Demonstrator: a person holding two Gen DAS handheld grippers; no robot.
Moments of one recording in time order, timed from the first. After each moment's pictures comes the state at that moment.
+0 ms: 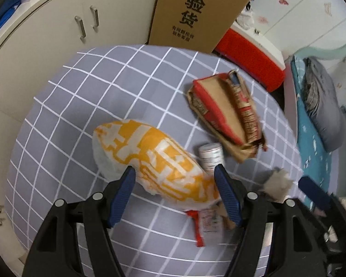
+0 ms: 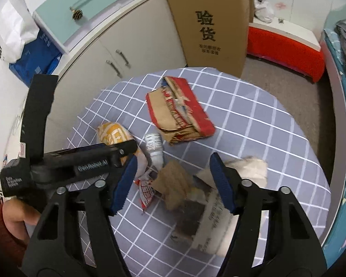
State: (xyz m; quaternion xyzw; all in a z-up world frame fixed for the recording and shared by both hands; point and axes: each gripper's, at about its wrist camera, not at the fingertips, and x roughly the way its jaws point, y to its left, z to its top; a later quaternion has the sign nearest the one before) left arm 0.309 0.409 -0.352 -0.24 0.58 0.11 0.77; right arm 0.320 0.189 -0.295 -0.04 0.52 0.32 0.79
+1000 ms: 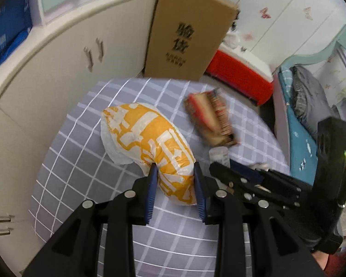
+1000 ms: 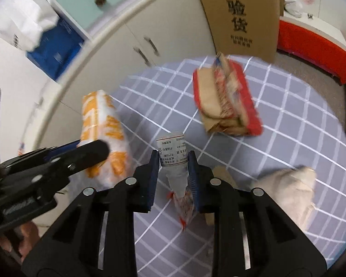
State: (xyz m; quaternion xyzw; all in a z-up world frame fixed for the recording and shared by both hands) left arm 0.258 0.399 -0.270 -0.21 0.50 0.10 0.83; right arm 0.313 0.215 -0.305 -0.02 0.53 0.40 0.75
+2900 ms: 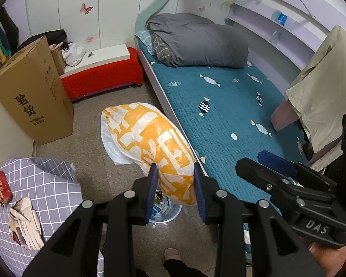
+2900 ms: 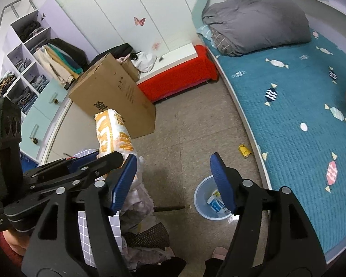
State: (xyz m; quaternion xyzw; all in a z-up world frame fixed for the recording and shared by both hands) left arm 0.330 -0.170 -0.195 0.03 0.48 -0.18 0.85; right arm 0.277 -0.376 -0.216 0.20 0.42 0.11 0.88
